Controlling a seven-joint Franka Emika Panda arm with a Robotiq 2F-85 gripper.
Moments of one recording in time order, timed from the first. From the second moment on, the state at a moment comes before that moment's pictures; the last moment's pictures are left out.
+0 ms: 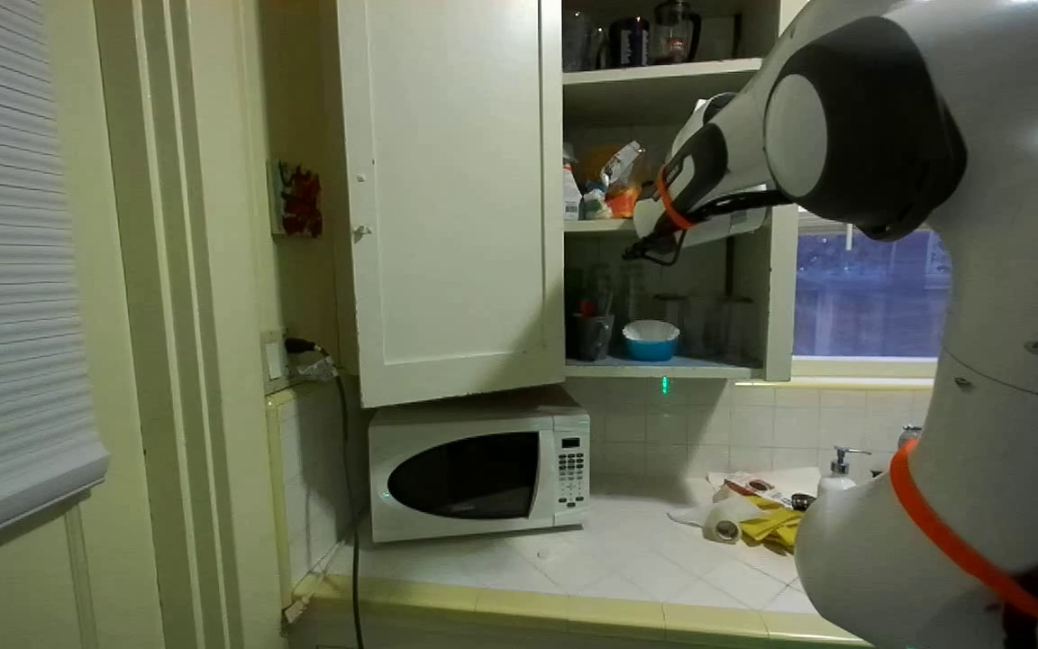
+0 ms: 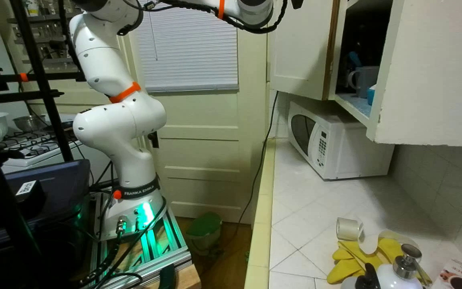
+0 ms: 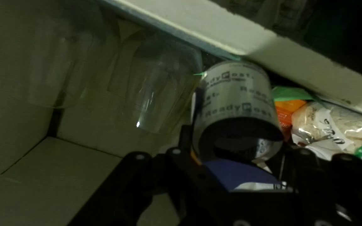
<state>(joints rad) -1.16 -0.38 0.56 -2.10 -0.05 3.29 -0.16</state>
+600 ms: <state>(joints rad) -1.32 -0.31 0.74 -2.01 -0.05 3.29 -0.14</state>
